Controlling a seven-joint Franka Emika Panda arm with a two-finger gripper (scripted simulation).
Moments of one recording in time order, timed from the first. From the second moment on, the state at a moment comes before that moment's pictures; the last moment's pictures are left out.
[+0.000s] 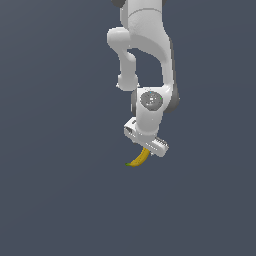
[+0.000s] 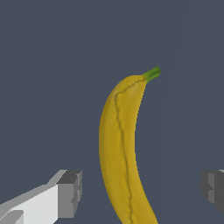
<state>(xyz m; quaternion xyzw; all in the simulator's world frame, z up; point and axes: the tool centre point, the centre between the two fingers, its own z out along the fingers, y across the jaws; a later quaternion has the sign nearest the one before) -0.005 0.071 0.070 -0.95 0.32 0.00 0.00</state>
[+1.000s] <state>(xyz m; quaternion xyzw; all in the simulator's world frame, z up) -0.006 0.071 0.021 -0.95 0.32 0.00 0.00</state>
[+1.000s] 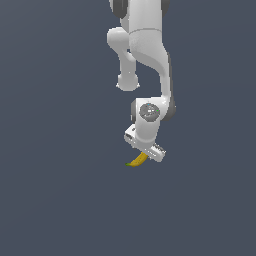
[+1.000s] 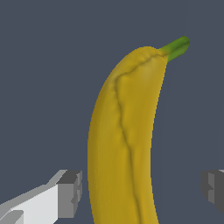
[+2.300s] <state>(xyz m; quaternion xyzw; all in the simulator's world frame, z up) -0.006 0.058 0.063 -0.95 0.32 0.00 0.00</state>
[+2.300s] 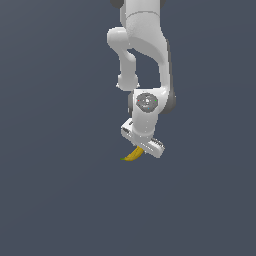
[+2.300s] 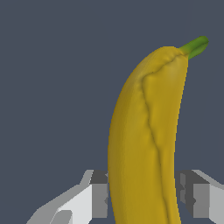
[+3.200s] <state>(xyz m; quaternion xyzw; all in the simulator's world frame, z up) -0.002 -0.005 0.255 -0.95 0.32 0.00 0.00</state>
